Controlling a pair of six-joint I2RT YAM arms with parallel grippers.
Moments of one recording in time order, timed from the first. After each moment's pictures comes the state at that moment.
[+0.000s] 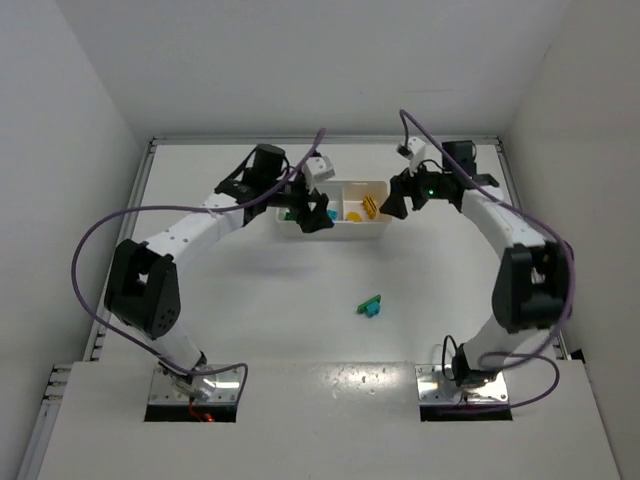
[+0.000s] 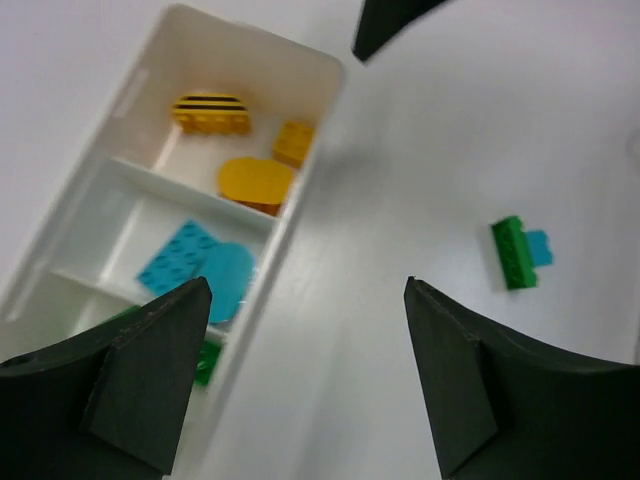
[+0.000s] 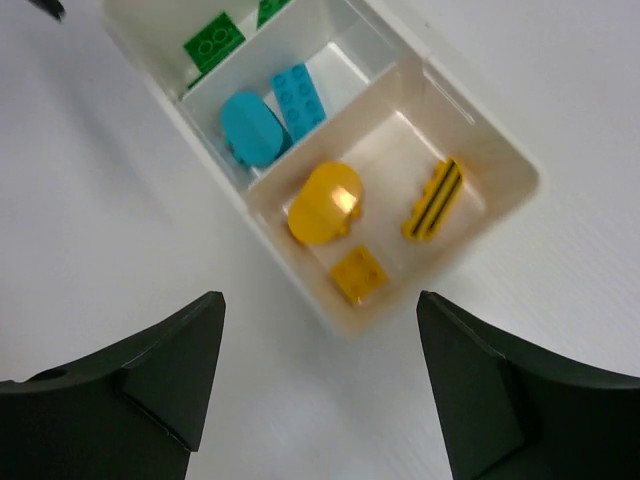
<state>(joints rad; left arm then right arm) -0.43 1.65 1.33 -0.26 0.67 0.32 0.10 1.76 1.29 -0.34 -0.76 -0.38</state>
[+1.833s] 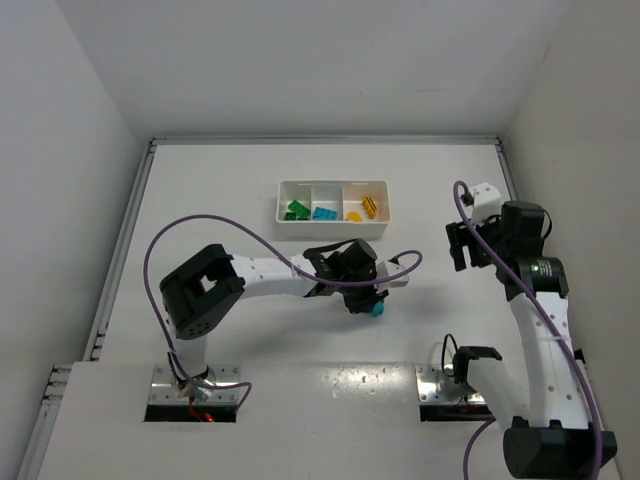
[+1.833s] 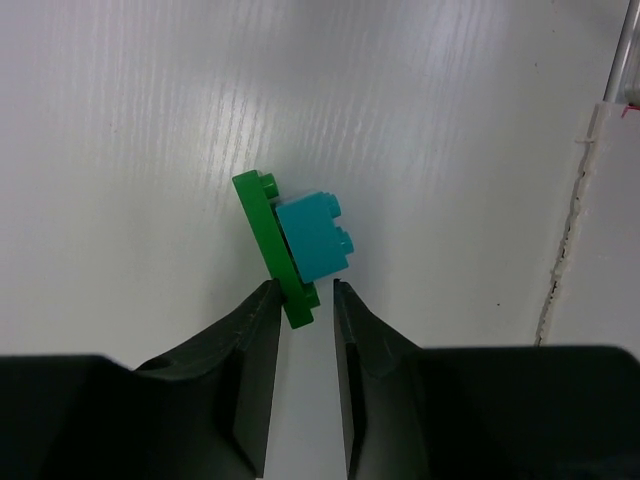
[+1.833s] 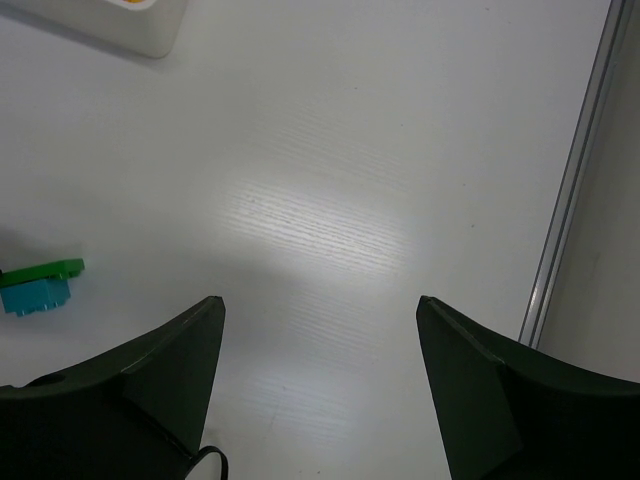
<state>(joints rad) -1.04 1.85 1.15 -0.17 0.29 0.18 -0.08 0.85 0.90 -0.74 -0.14 -0.36</state>
